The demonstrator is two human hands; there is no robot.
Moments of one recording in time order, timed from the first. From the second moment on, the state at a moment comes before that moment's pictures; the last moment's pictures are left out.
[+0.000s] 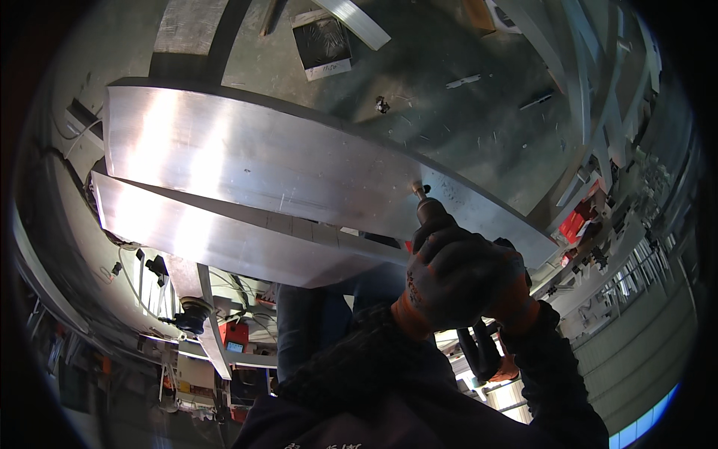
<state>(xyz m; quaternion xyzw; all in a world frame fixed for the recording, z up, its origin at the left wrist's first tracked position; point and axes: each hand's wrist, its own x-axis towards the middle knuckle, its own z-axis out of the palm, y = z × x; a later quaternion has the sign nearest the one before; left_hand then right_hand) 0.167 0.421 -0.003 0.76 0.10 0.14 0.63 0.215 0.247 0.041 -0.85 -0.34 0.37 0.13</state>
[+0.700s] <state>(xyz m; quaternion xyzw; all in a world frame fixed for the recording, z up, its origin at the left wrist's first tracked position) 0.148 0.388 -0.010 0.71 0.18 0.08 0.67 0.245 0.271 0.046 -0.83 -0.27 0.43 0.22</state>
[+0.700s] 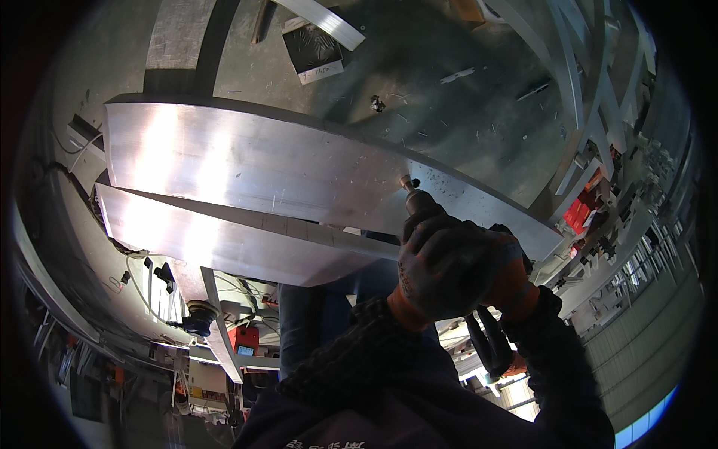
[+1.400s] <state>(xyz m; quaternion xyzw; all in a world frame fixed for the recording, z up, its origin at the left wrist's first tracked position) 0.178 0.408 -0.001 0.72 0.18 0.16 0.66 0.240 0.279 0.061 -0.87 -0.25 0.40 0.16</state>
